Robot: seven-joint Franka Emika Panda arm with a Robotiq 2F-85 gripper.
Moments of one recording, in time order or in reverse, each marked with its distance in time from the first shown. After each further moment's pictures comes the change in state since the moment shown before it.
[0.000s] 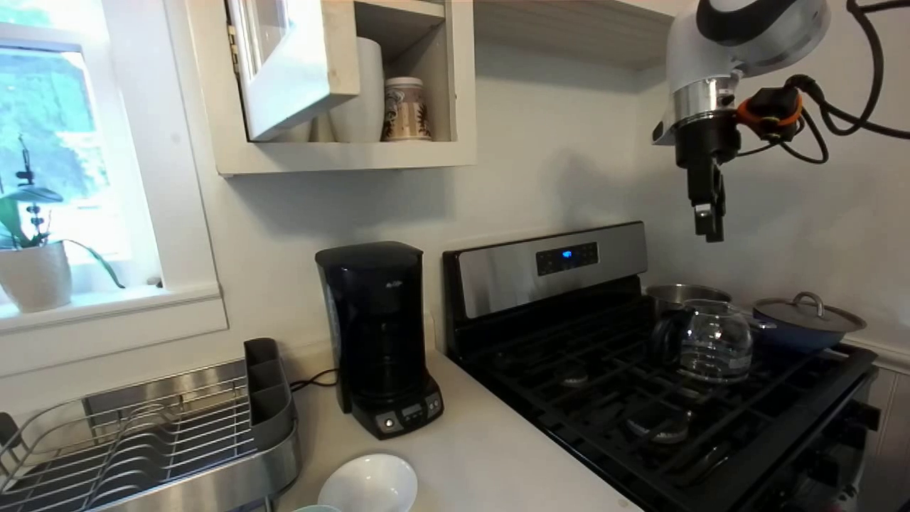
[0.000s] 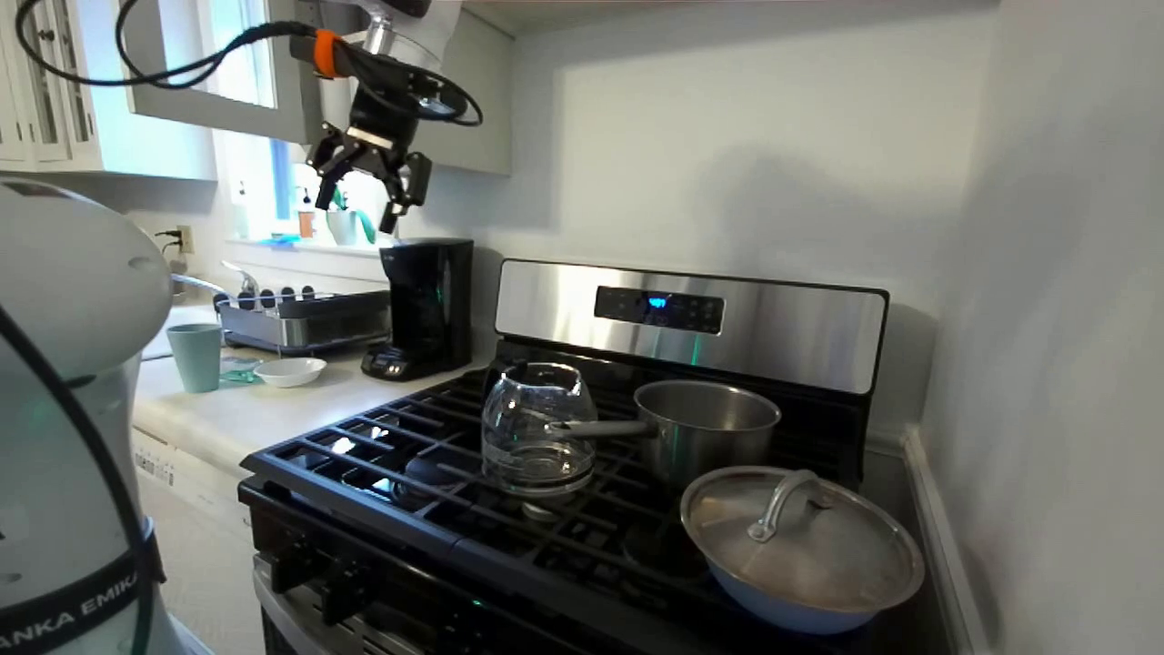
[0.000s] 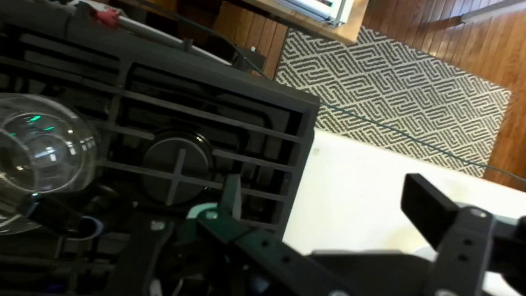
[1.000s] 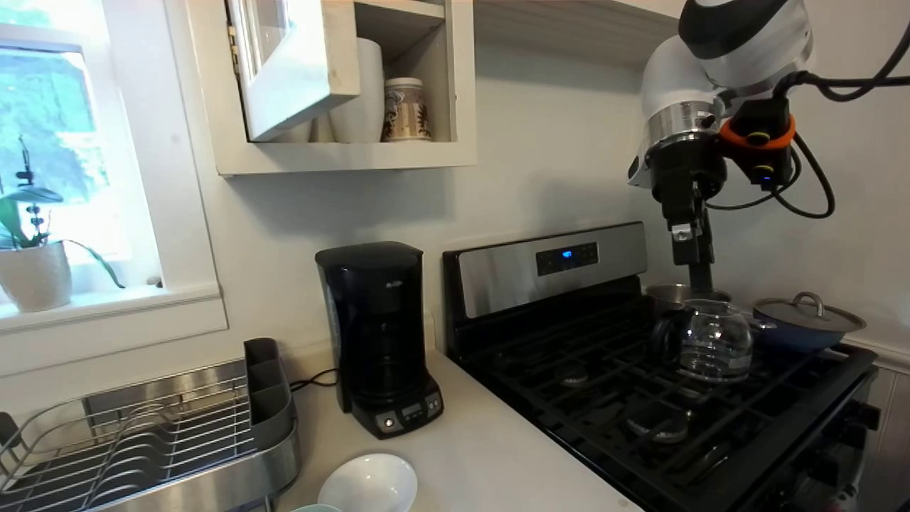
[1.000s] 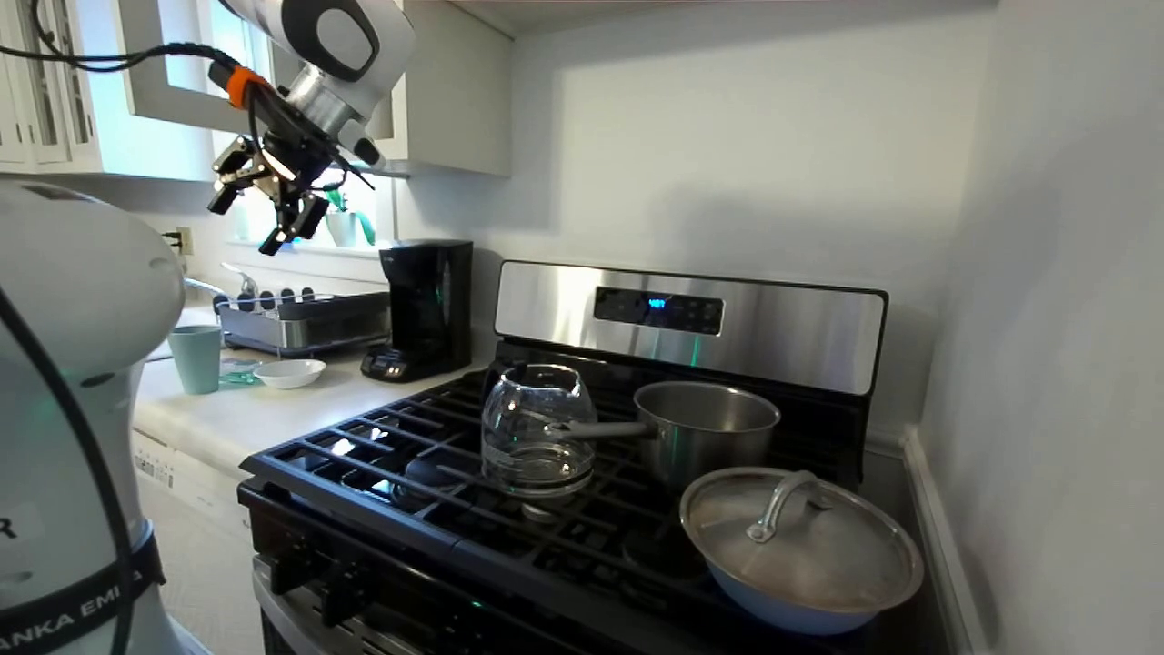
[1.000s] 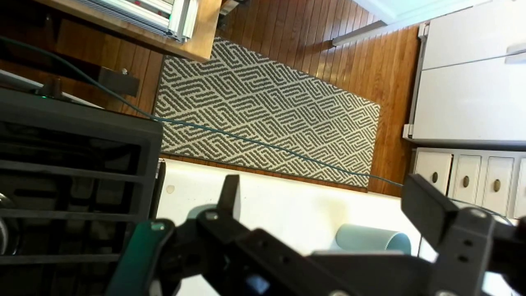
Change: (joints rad) arm 0.082 0.005 0.113 -0.119 0.391 0.050 0.087
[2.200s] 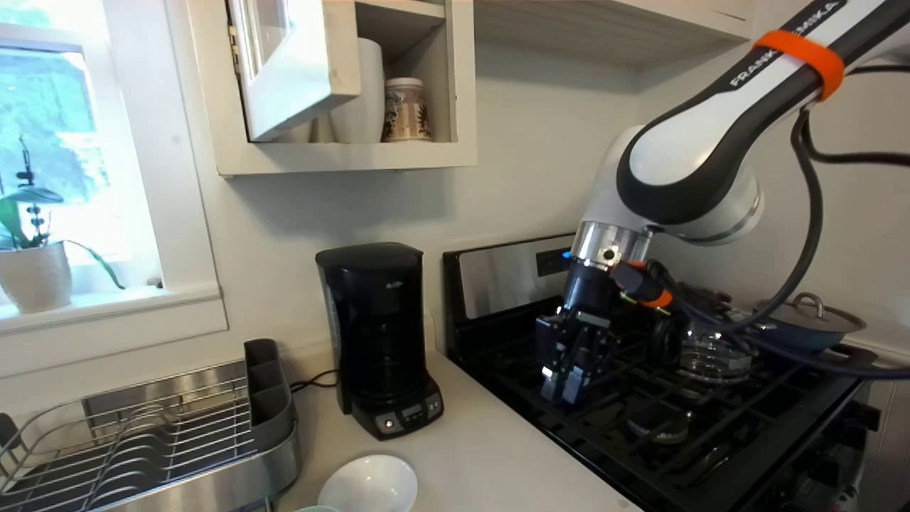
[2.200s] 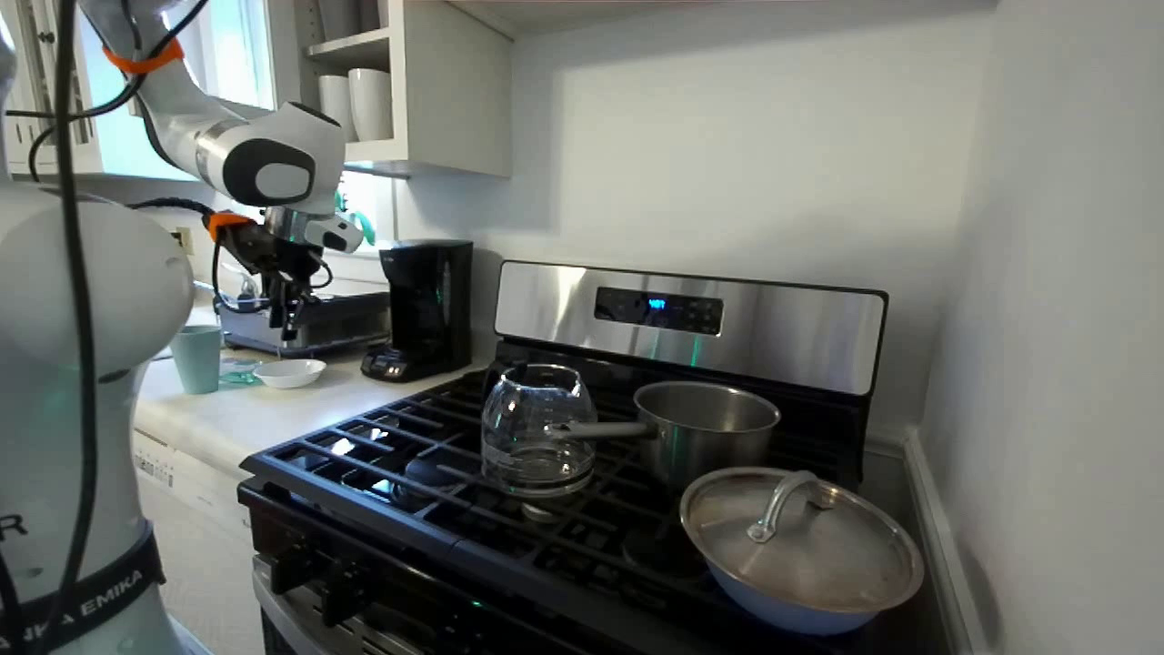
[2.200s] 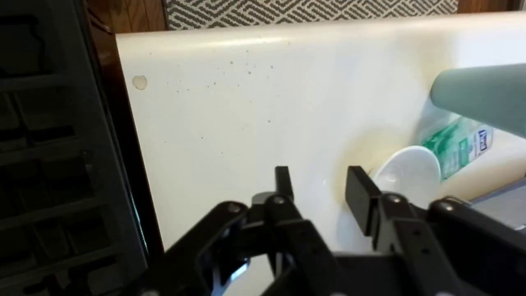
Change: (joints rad) arm 0.077 0.336 0.292 -0.119 0.076 0.943 0.353
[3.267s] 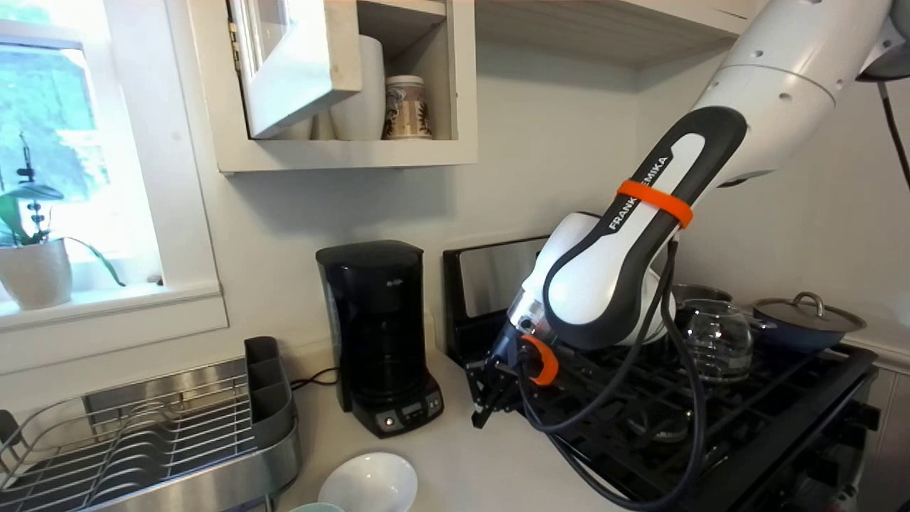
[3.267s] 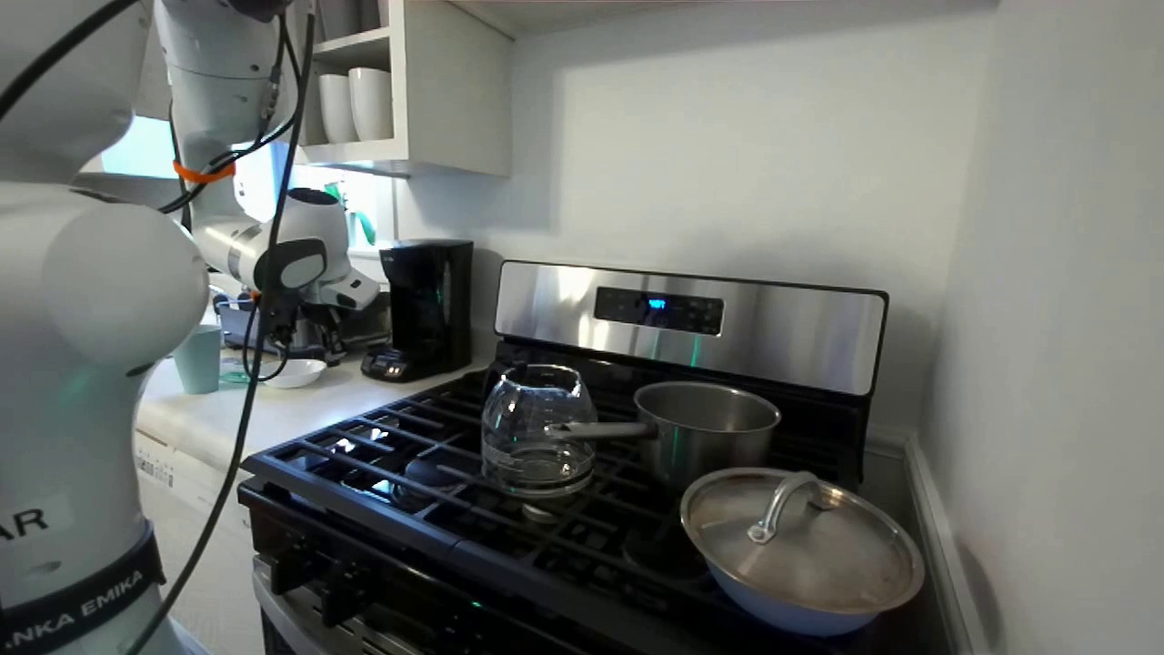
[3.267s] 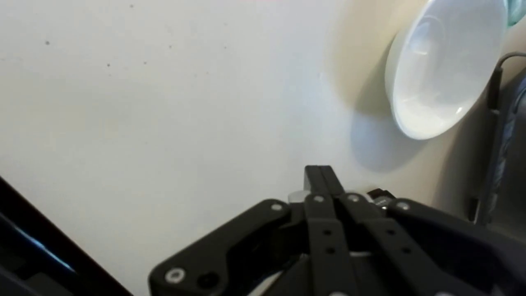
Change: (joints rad) arm 0.136 0.496 -0.077 0.204 -0.134 0.581 0.303
